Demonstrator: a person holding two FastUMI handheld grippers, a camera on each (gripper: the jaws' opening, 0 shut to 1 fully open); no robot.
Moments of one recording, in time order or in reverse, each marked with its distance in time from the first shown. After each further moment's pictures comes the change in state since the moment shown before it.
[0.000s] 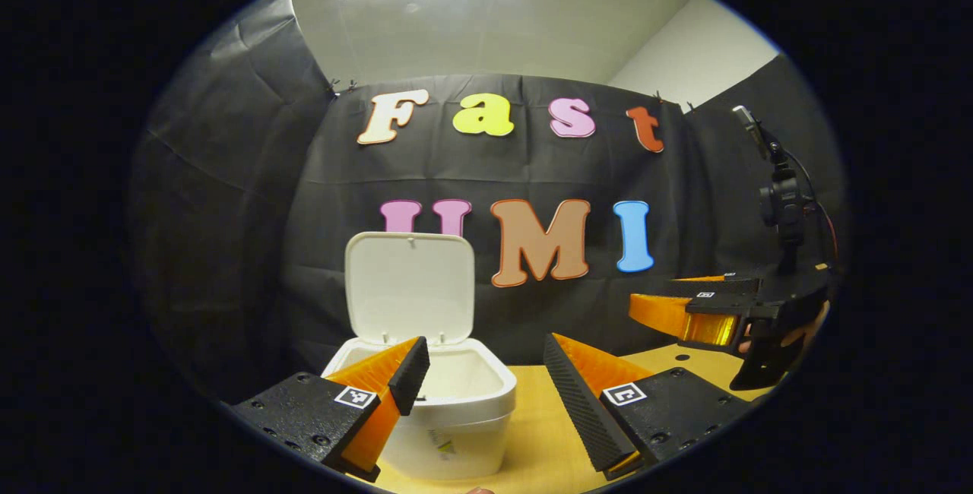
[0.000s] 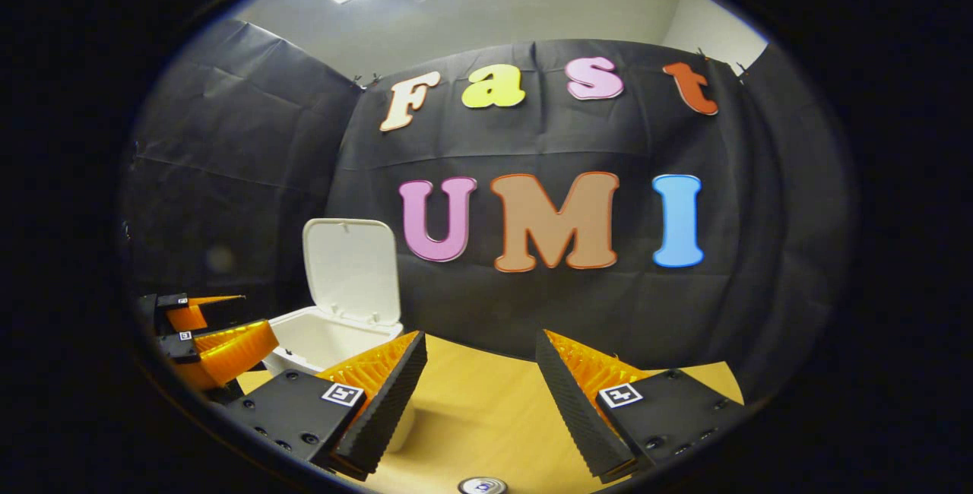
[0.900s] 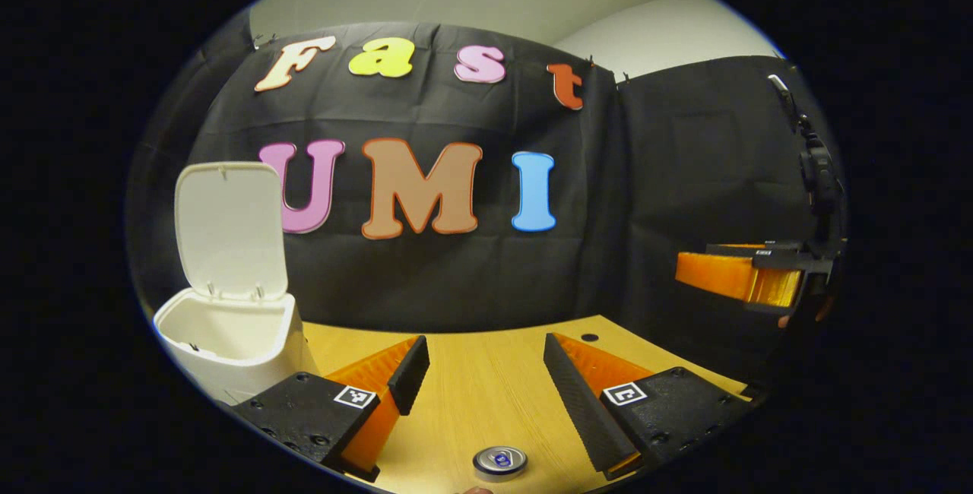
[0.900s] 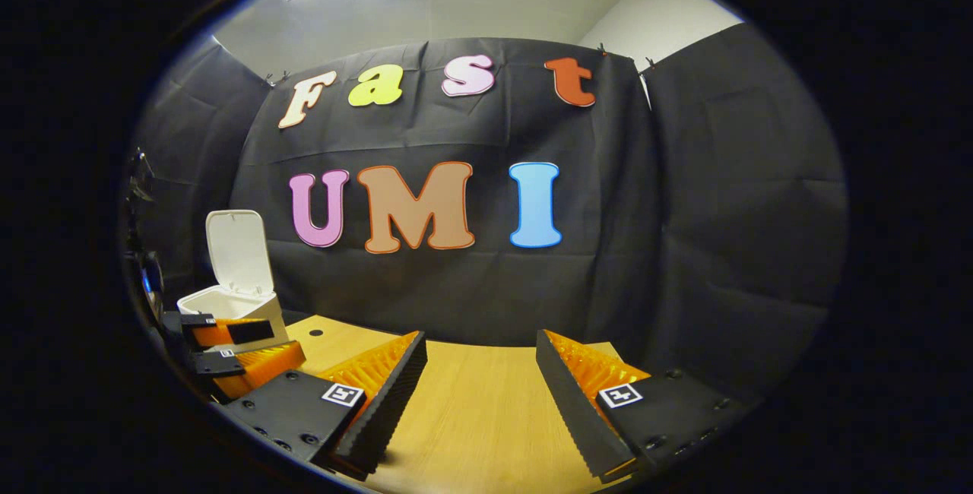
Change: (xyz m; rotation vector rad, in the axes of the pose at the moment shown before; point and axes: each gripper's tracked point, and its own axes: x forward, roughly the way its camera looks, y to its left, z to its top) left arm 0.049 -0.176 -0.099 -0.070 0.248 -0.293; right arm -0.105 -0.177 -0.039 0.064 0.054 -0.327
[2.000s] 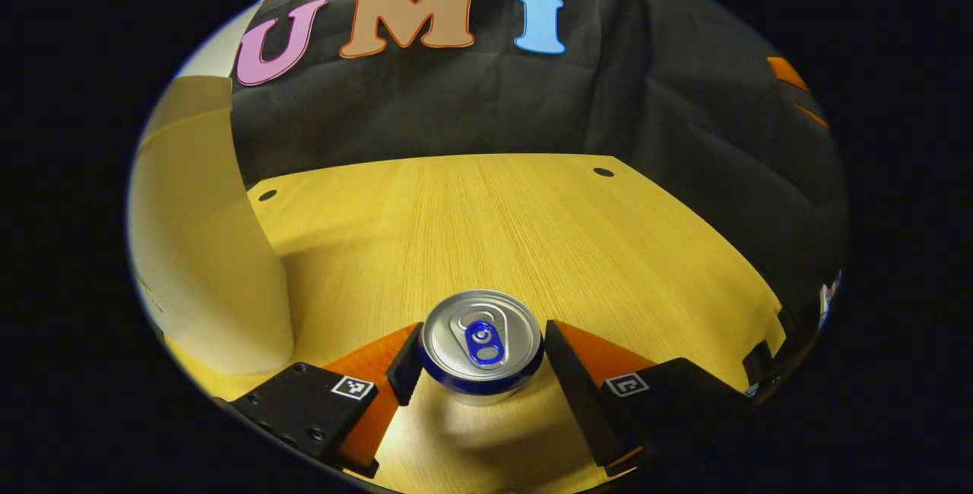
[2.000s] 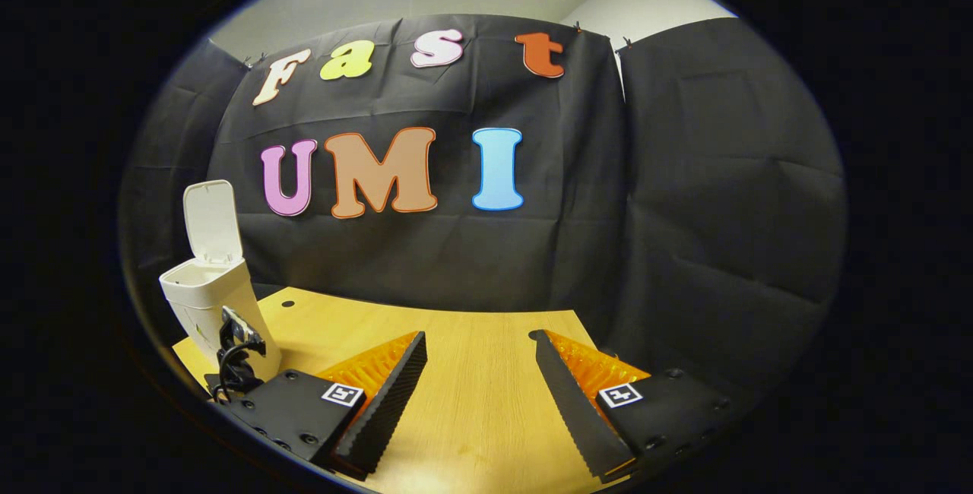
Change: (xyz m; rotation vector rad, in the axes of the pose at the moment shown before) left arm -0.003 -0.009 -0.226 -0.032 0.530 0.003; right arm -0.023 -0.047 -0.043 -0.003 0.119 -0.077
